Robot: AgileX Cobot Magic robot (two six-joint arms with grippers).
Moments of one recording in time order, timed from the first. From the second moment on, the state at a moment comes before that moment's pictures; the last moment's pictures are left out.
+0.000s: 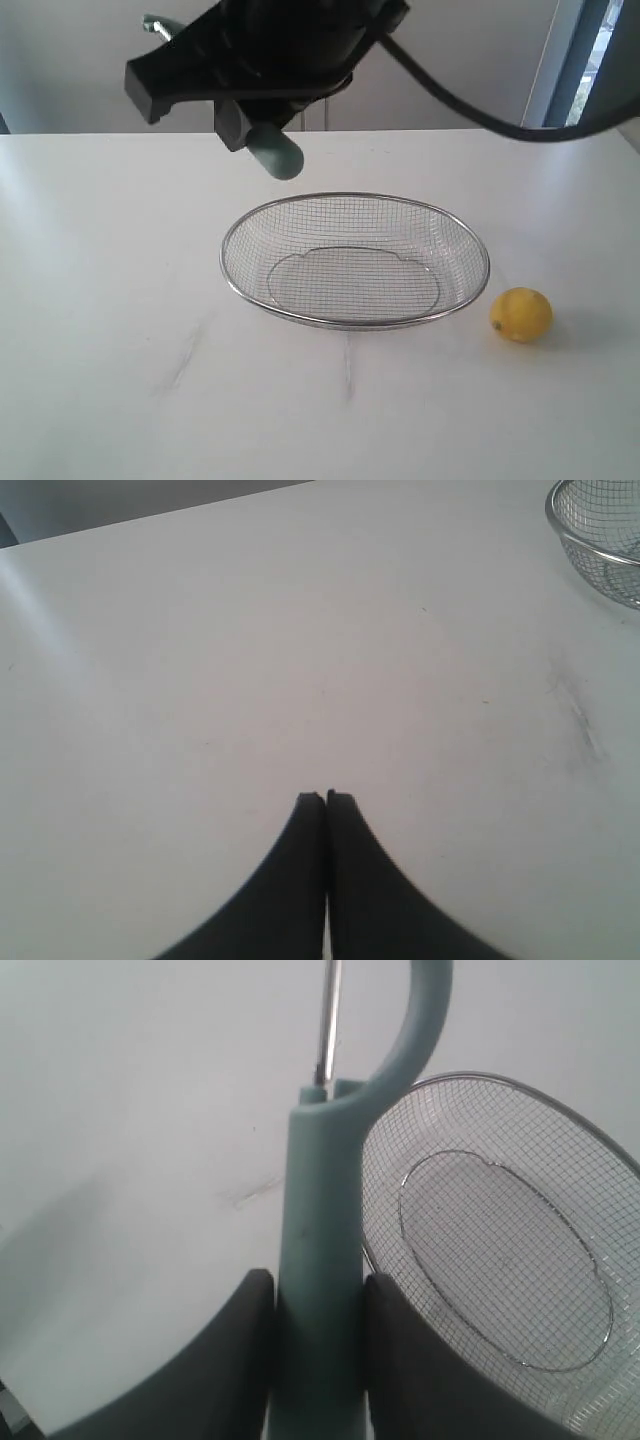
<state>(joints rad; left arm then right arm) -0.11 0.00 0.02 -0.13 0.40 0.26 0.88 1.61 -1.80 -0.04 1.22 0.11</state>
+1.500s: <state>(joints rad) -0.11 0.00 0.02 -0.13 0.40 0.26 0.88 1.16 -1.23 -0.15 1.22 0.02</state>
